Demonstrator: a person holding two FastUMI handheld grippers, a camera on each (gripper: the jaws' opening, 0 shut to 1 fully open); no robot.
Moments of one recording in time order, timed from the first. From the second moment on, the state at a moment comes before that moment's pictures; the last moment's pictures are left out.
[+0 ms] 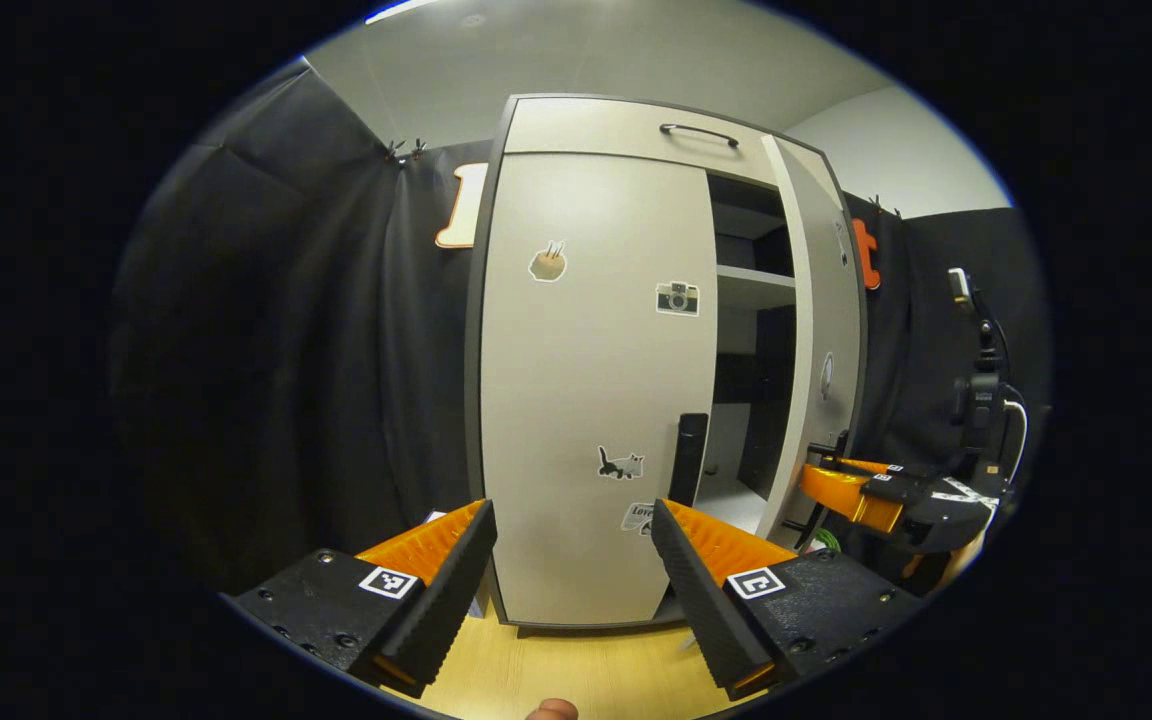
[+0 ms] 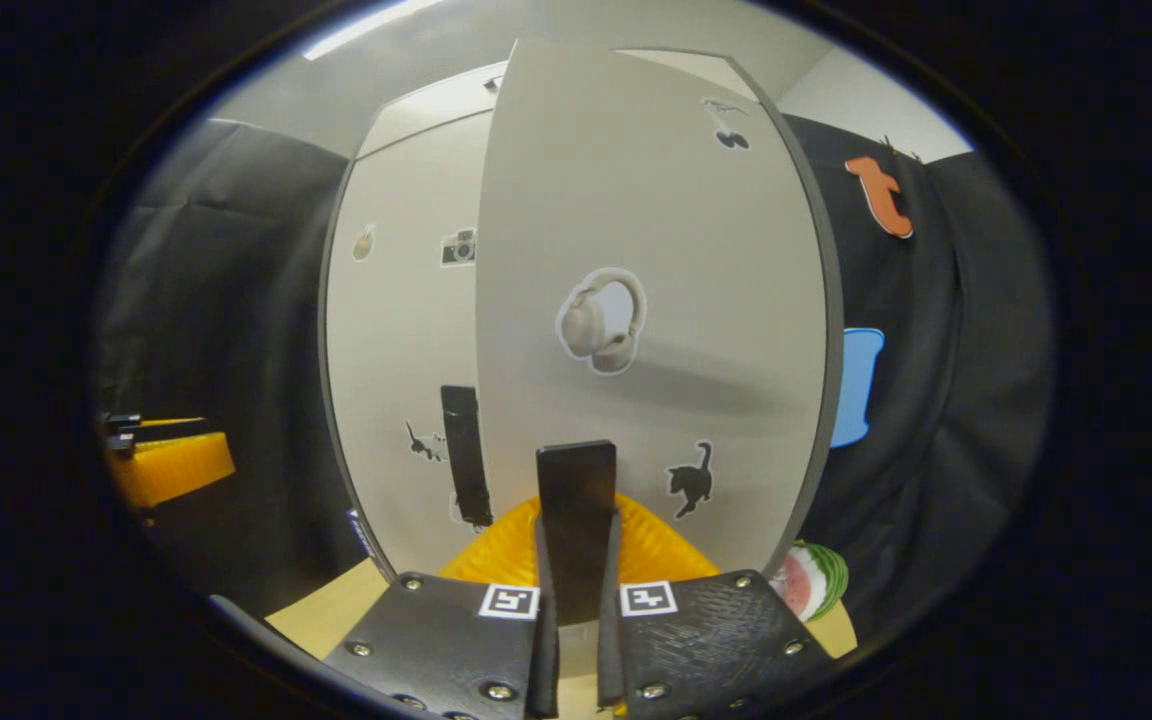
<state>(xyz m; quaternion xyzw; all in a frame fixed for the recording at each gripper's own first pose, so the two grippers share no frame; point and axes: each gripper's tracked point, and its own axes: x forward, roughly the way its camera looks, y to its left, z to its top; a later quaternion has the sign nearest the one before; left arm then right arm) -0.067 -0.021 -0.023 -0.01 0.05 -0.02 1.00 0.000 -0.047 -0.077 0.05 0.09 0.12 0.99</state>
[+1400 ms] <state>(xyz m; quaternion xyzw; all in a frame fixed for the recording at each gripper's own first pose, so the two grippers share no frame) -0.040 -0.068 -0.044 -0.01 0.07 -0.08 0.99 -0.054 -0.116 -0.074 0.05 0.09 0.09 0.99</state>
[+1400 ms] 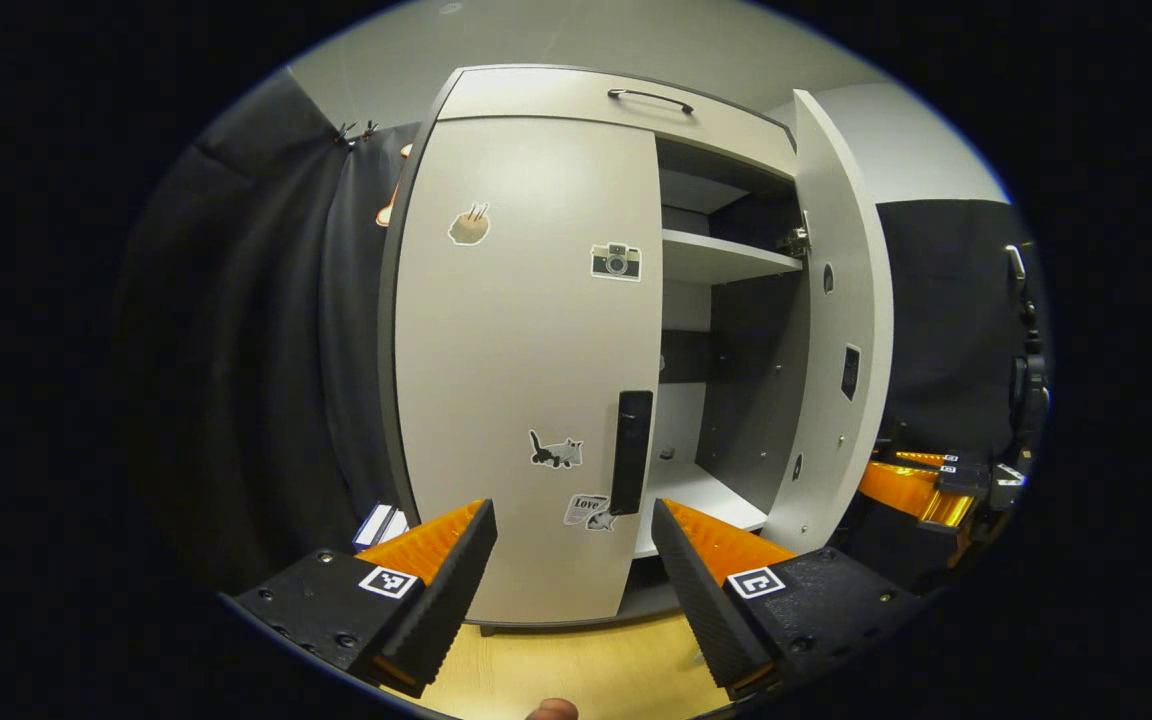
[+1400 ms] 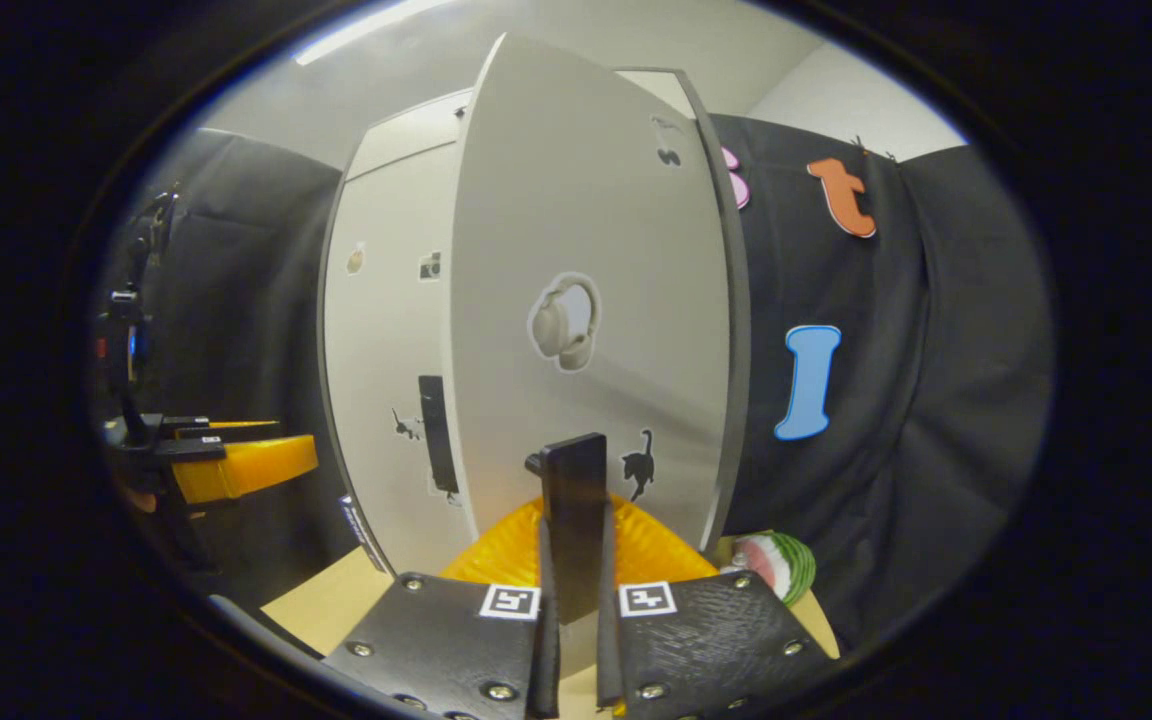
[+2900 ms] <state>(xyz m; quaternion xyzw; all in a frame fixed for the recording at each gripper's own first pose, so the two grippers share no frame) -0.023 -0.107 -0.058 -0.01 0.09 -0.13 0.99 -0.107 -0.275 -0.103 0.04 0.12 -0.09 0.99</state>
